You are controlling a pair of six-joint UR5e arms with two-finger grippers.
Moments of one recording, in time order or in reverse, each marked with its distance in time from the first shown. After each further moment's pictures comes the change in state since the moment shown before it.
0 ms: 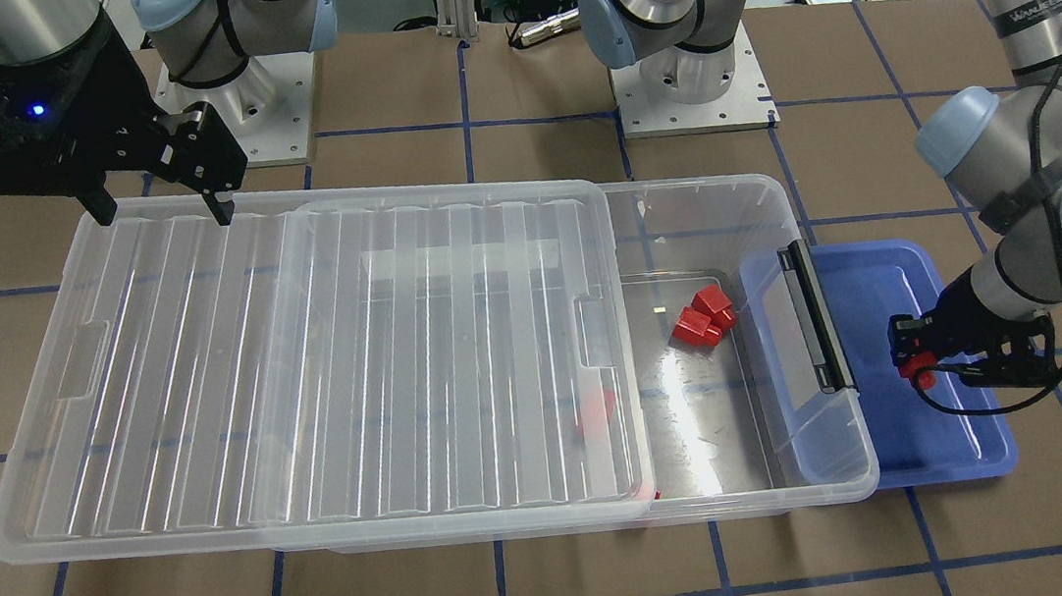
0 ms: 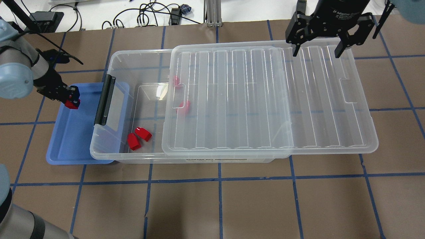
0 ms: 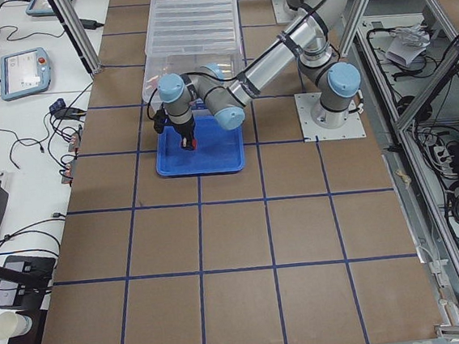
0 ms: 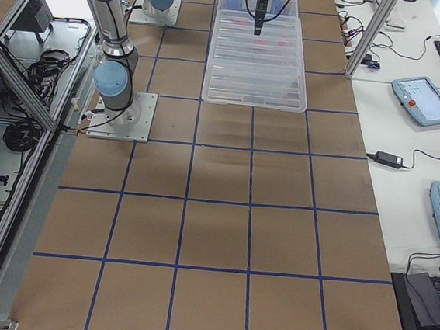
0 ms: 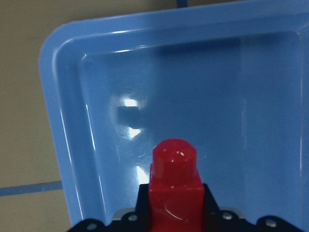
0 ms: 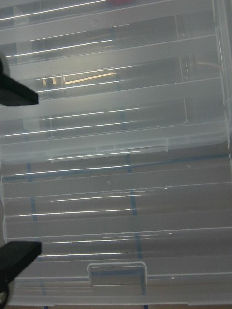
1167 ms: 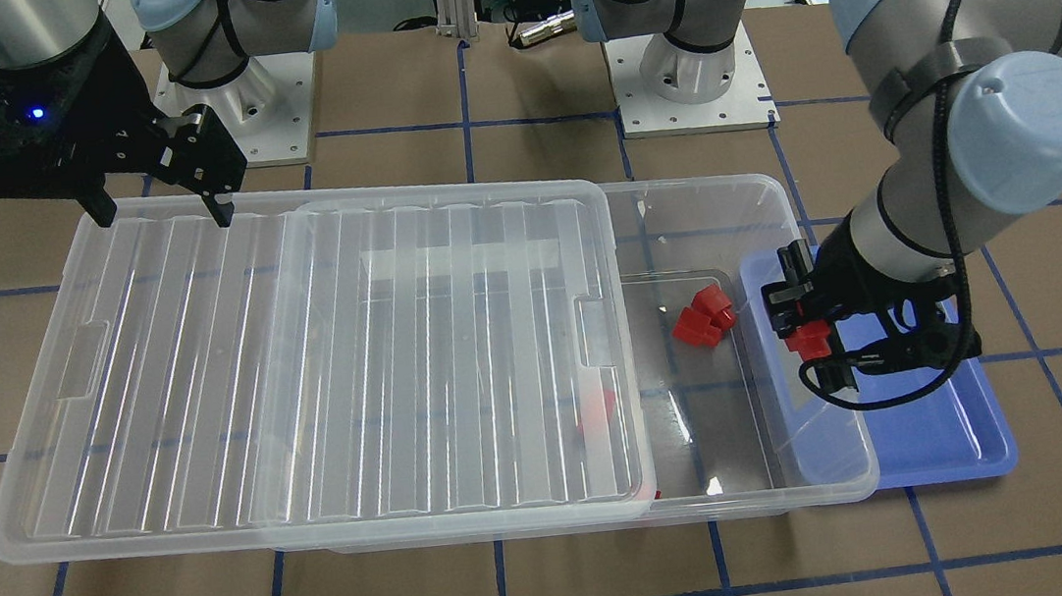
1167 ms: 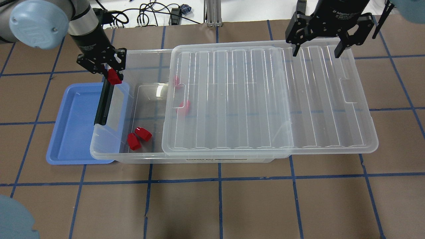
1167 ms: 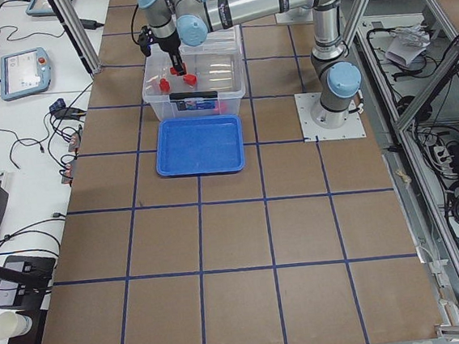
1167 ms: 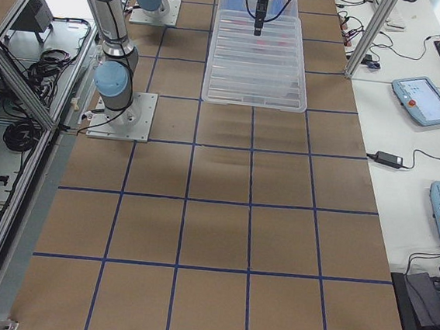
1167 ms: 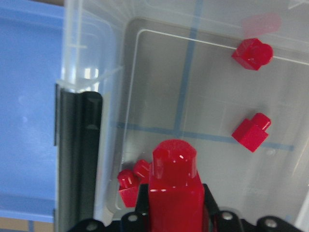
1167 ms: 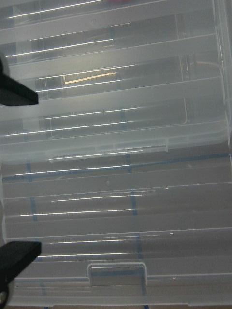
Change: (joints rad) left arm -0.305 0.095 0.364 -0.532 -0.006 -0.464; right arm -0.001 0.002 -0.001 0.001 0.000 0.000
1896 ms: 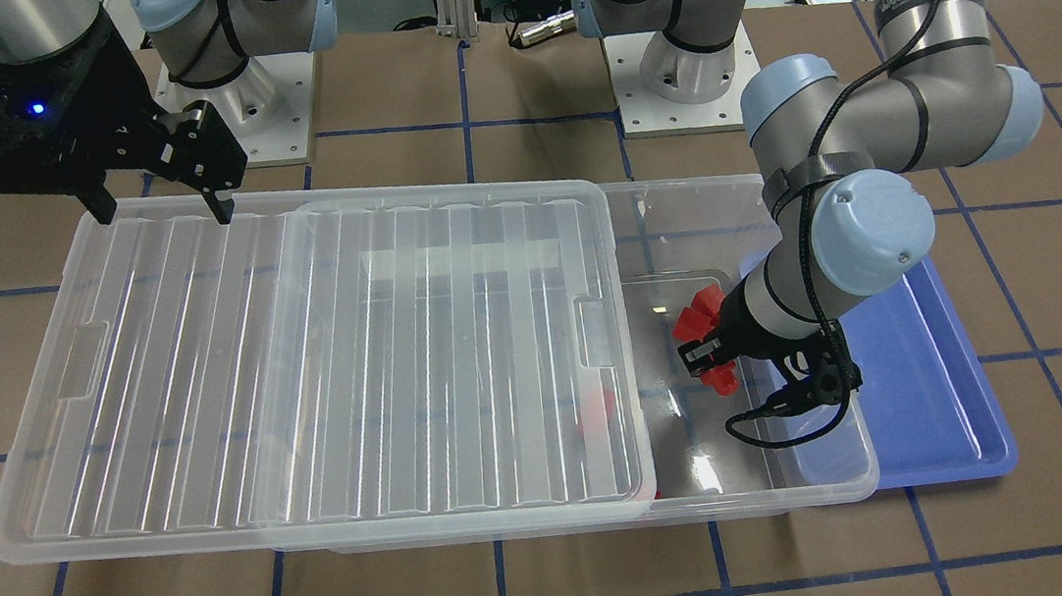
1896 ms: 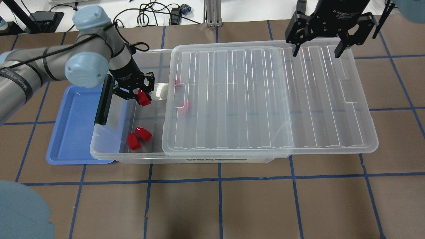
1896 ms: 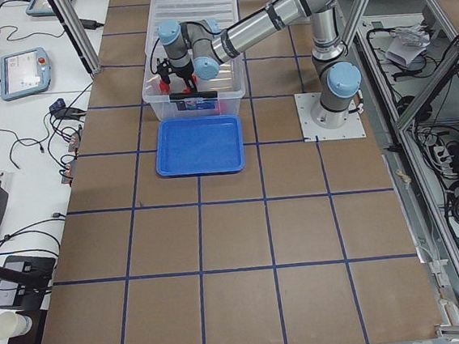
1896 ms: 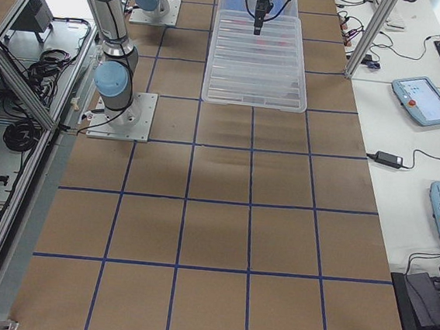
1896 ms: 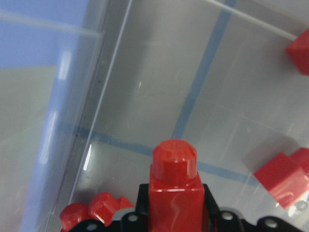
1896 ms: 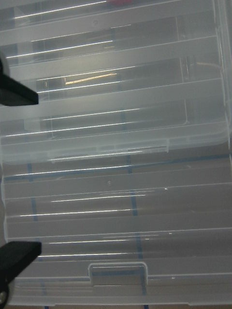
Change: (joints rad) left arm -0.098 -0.051 -0.166 0.185 -0.123 -0.372; right arm 0.002 -0.004 -0.001 0.003 -0.001 0.000
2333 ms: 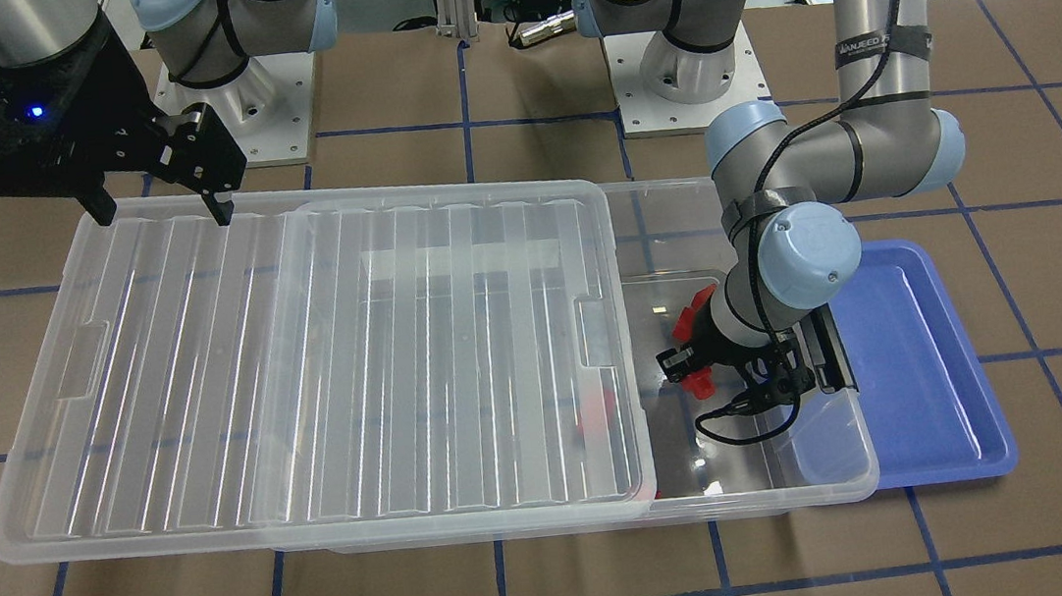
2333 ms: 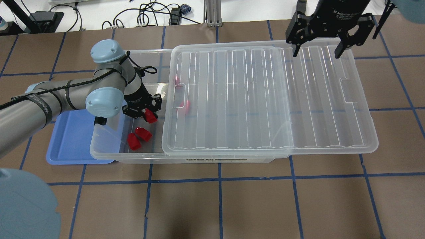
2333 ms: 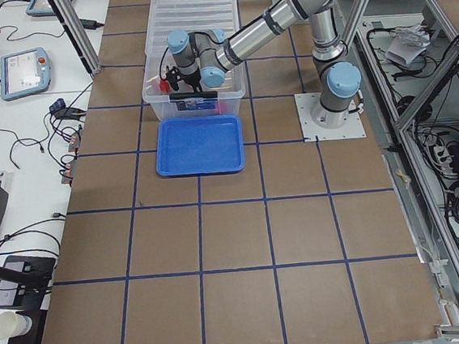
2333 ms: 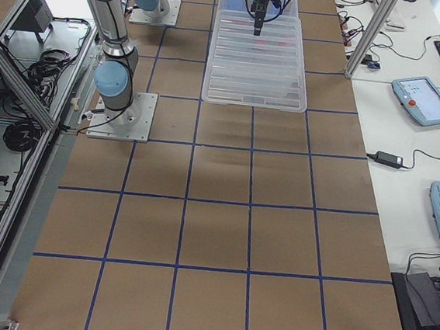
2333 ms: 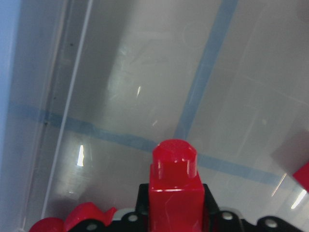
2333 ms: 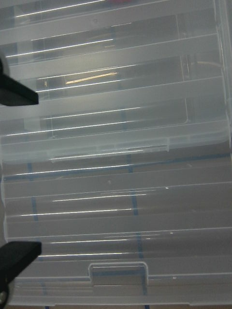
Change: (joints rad) left arm 0.003 -0.034 -0.223 0.296 0.026 -0.002; right arm -0.002 0.001 0.001 -0.001 0.002 -0.001
